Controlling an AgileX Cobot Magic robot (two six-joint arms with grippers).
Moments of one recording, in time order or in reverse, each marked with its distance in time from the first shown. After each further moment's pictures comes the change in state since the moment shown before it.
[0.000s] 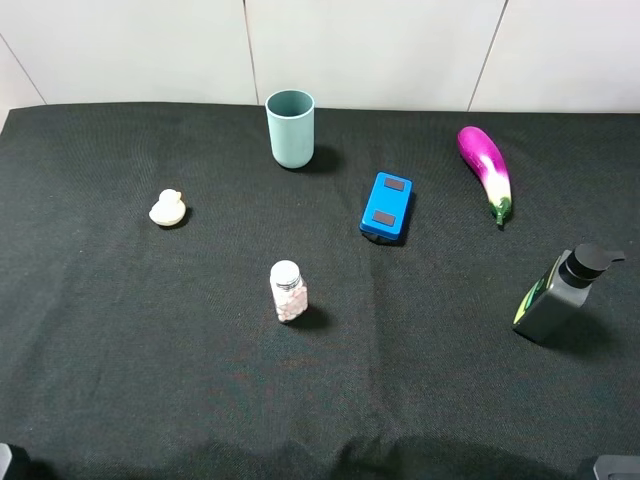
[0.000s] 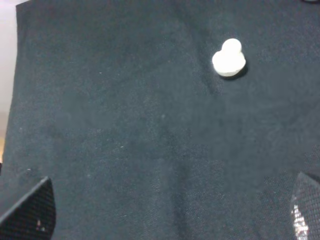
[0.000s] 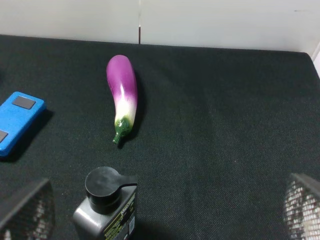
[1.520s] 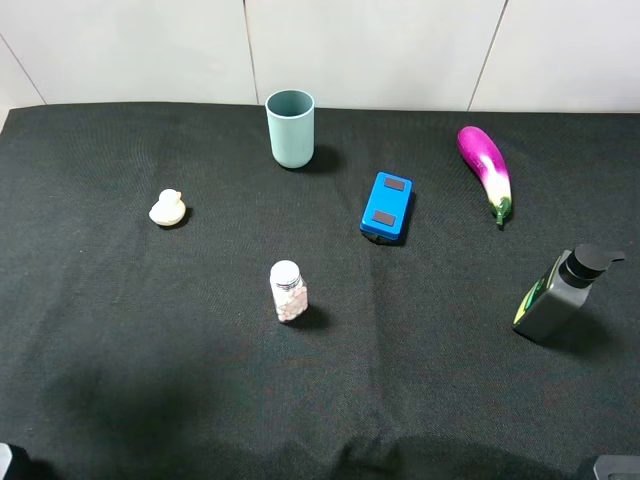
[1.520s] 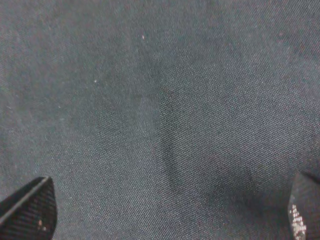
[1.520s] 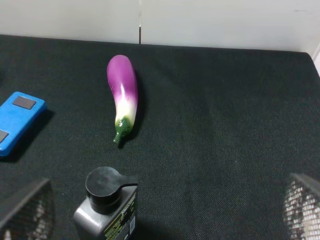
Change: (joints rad) left arm 0.000 0.918 -0.269 -0.011 -0.029 0.011; right arm 0.000 0.000 0.000 0.000 0.000 0.000
